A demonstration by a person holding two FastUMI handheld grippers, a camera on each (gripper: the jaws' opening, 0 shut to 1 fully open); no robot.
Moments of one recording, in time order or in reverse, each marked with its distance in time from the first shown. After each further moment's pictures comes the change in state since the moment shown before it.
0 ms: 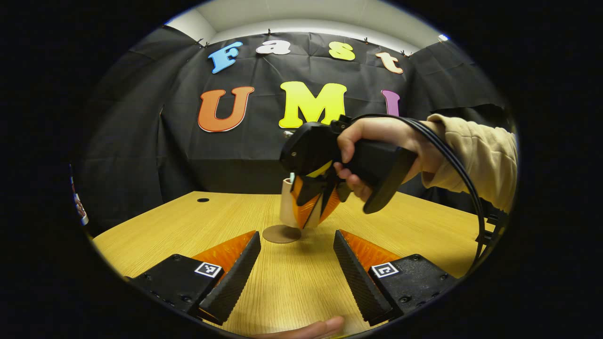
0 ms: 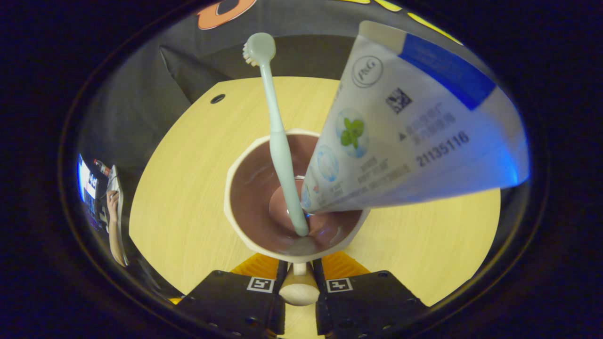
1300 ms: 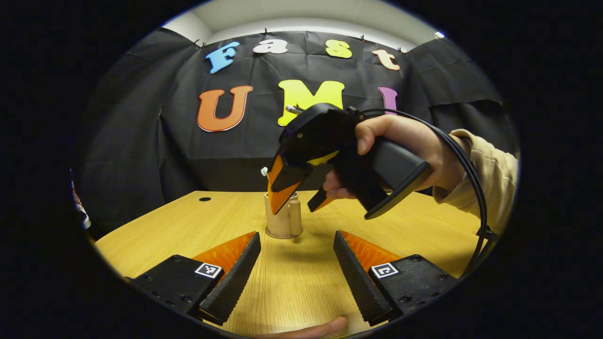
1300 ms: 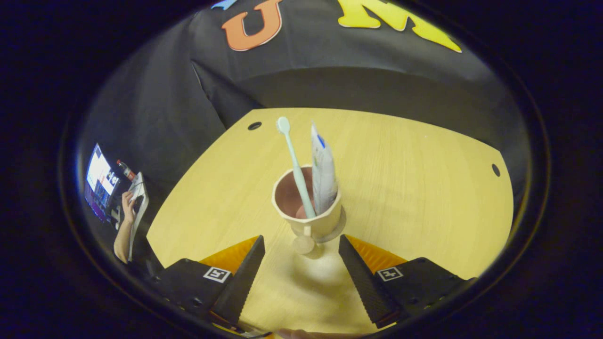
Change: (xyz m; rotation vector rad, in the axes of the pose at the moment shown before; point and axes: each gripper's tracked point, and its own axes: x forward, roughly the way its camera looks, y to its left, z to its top) left arm -0.008 0.010 -0.005 0.031 0.012 0.026; right arm -0.082 -0.009 0.016 -0.016 -0.315 0.159
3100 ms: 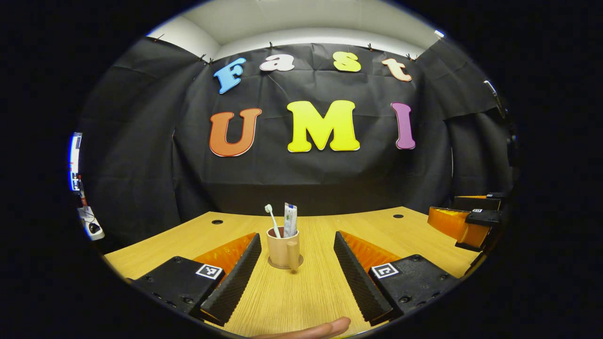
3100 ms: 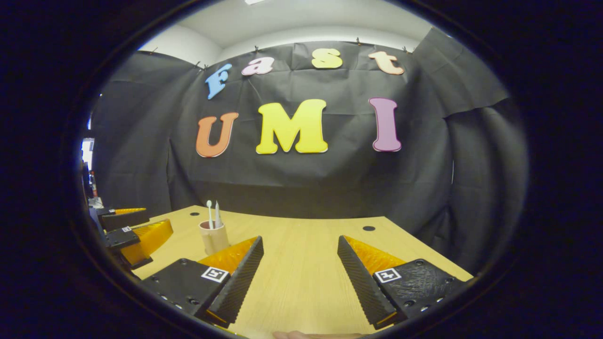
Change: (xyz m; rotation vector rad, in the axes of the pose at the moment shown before) left arm 0.008 -0.027 0.080 0.001 -0.082 0.108; right arm -0.181 0.045 -0.061 -0.017 -0.845 -0.397
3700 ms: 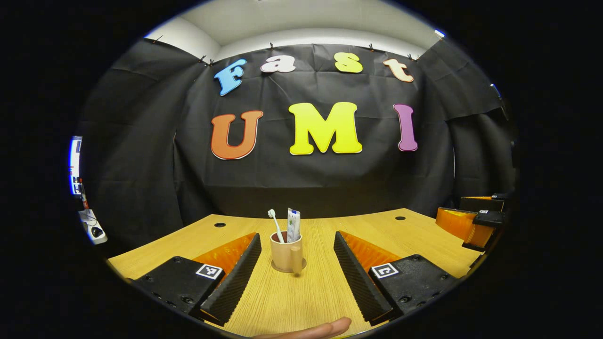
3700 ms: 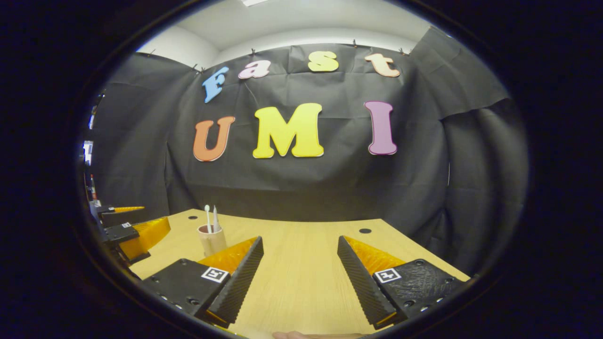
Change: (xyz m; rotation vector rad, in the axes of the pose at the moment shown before) left arm 0.002 0.008 0.013 -0.007 0.000 0.008; right arm -0.006 -0.009 0.004 0.005 -0.019 -0.010
